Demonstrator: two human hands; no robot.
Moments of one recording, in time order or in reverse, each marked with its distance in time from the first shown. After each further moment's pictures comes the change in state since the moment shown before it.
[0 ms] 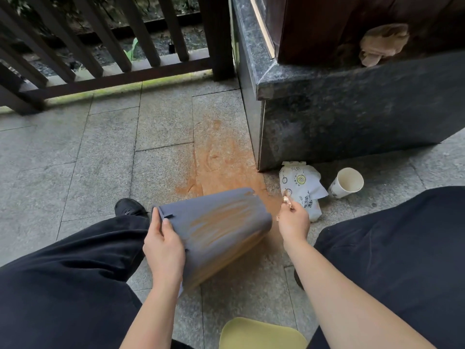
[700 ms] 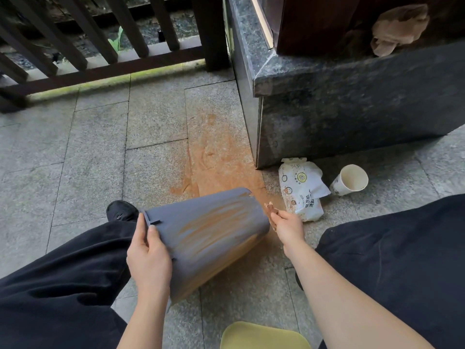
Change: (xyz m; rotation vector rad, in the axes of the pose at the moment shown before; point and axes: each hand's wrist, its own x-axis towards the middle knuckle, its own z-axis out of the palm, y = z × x) left_hand 0.015 0.004 -0.001 0.004 -0.004 -0.026; right_hand 0.030 0.028 0.019 0.009 -0.228 0.163
